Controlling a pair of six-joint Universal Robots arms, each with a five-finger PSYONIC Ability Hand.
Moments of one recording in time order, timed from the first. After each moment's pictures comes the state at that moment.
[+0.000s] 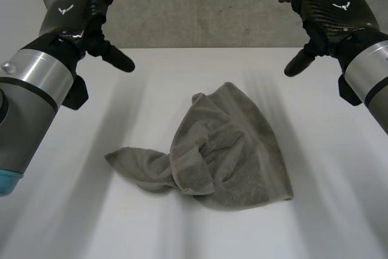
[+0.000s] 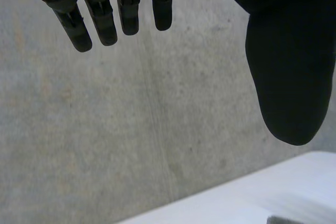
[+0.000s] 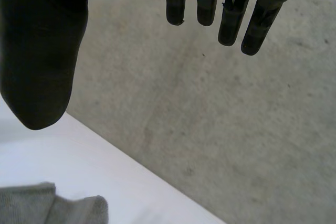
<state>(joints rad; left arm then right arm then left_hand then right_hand) 4.30 -1.64 -1.49 3.29 -1.53 3.01 1.91 -1.49 1.42 -0.03 1.42 3.01 0.25 0.25 0.25 0.25 0.07 0.23 0.25 0.25 0.26 0.06</state>
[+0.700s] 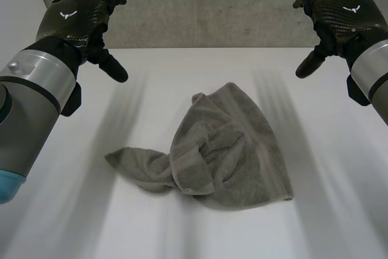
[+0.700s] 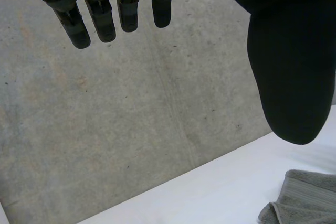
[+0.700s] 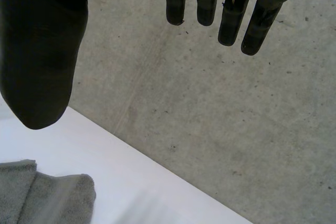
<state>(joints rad) 4.24 -1.66 -1.42 3.17 -1.66 3.18 1.89 -1.45 1.37 0.02 1.48 2.99 0.22 0.22 0.22 0.22 0.05 0.23 0.25 0.25 0.26 0.06</state>
